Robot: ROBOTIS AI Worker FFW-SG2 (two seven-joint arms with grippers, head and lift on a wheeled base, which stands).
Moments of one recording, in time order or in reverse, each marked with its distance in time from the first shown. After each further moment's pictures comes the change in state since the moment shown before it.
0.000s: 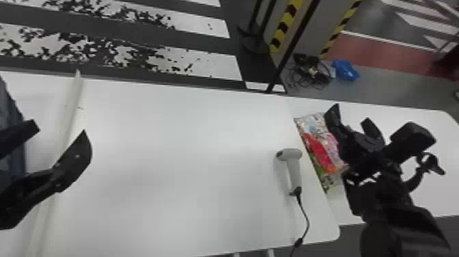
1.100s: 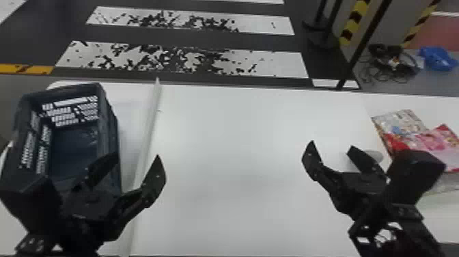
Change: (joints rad) left arm 0.145 -0.023 -0.036 -0.044 -0.065 -0.003 0.167; right arm 0.242 0.114 0.364 -0.335 0.205 0.261 0.005
